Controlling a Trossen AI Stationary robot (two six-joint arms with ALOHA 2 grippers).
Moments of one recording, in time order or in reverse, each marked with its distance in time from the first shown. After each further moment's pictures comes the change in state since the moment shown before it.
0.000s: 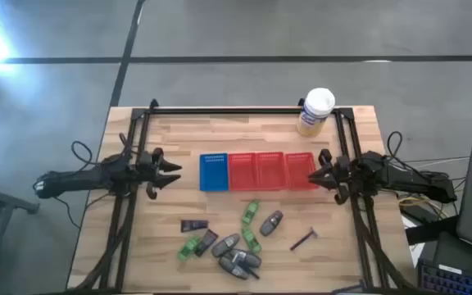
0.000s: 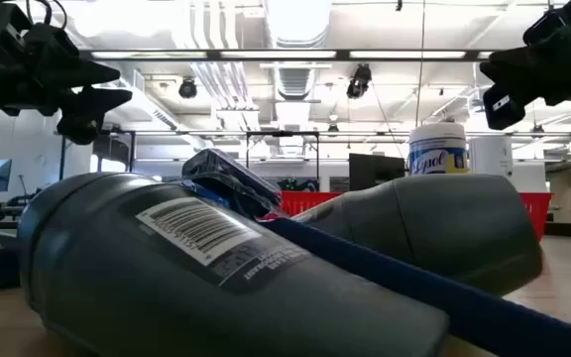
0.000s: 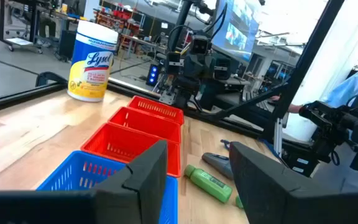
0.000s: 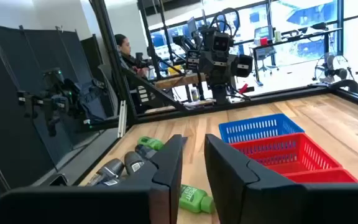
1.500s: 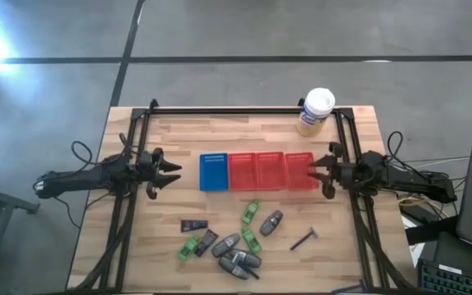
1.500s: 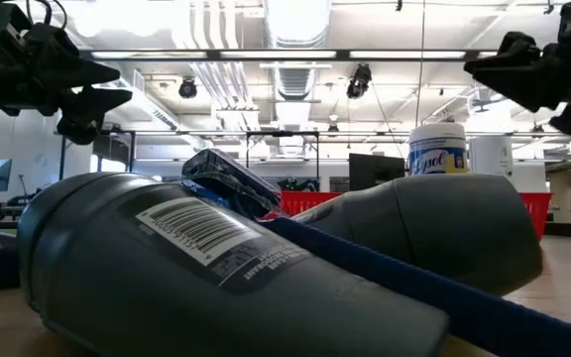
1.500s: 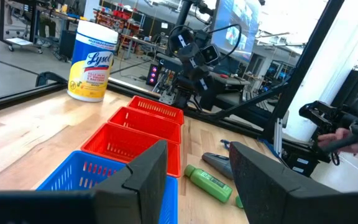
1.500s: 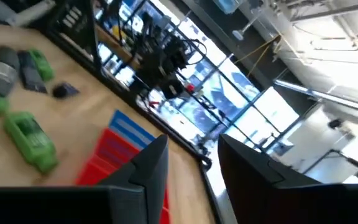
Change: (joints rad) left arm 0.000 0.000 0.000 0.000 0.000 0.000; right arm 0.000 0.000 0.000 0.013 0.147 -0.957
